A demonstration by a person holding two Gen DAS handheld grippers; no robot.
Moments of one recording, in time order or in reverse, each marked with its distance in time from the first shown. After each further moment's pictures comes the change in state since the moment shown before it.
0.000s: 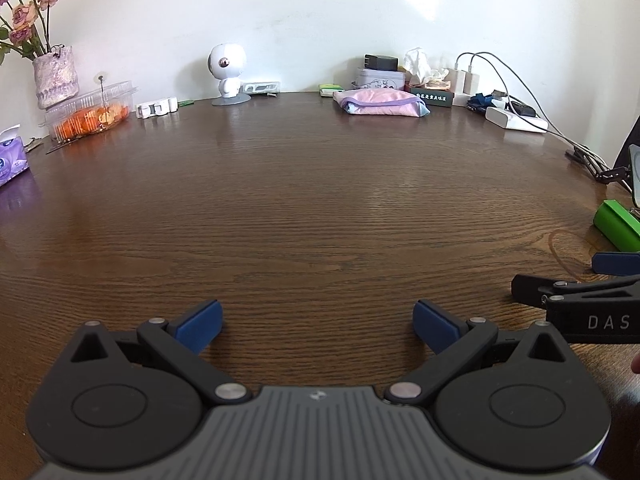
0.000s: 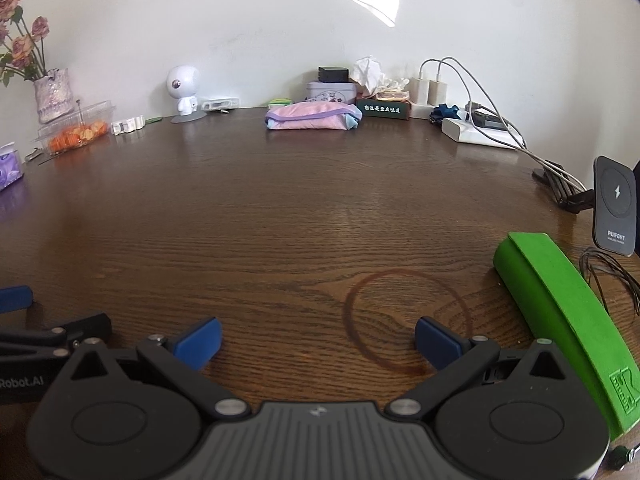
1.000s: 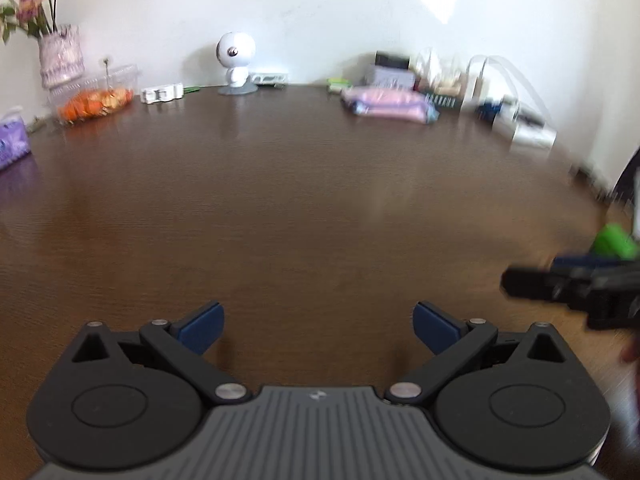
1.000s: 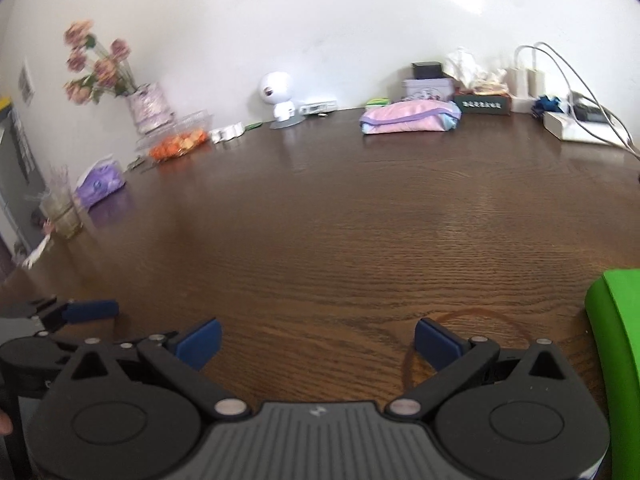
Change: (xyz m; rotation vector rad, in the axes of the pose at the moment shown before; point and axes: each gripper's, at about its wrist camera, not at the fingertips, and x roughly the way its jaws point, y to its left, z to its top) left arm 0.001 0.008 0.041 -0.108 0.021 -0.050; right arm 0.013 -0.030 0.029 0.027 0.017 0.381
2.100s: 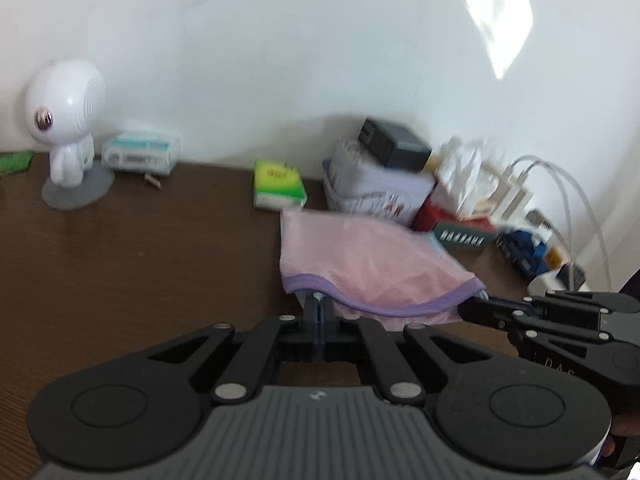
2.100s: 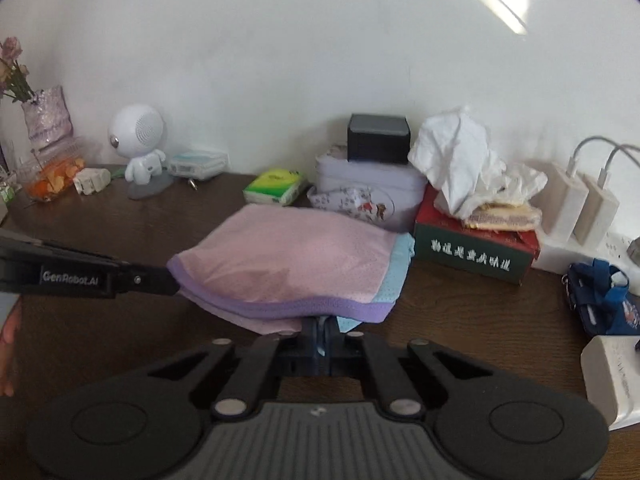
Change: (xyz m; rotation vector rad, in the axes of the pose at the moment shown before) left arm 0.266 -0.033 0.274 -0.044 0.028 -0.238; right arm 0.216 -0.126 0.249 -0.199 0.013 -0.103
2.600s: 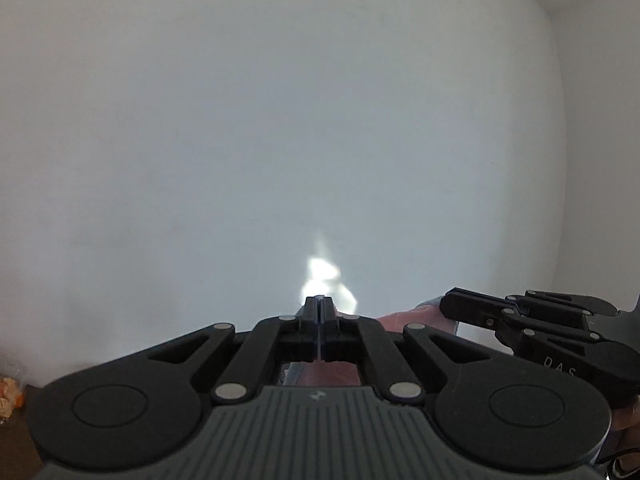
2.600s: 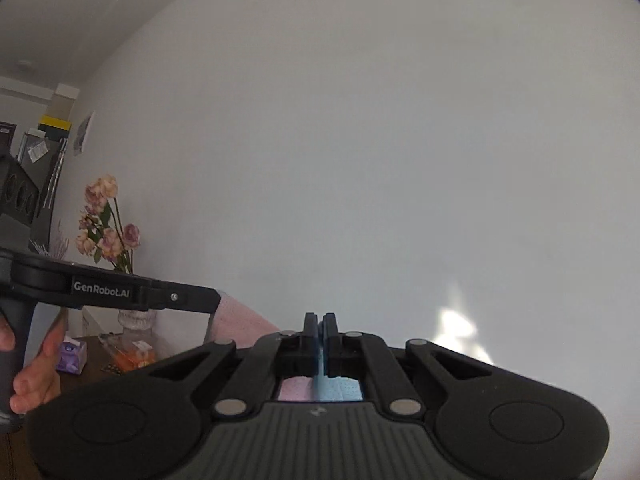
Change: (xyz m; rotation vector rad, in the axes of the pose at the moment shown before) left arm -0.341 -0.072 0.040 0.172 -0.563 -0.136; right arm -0.327 0.133 0.095 -0.266 -0.644 -0.009
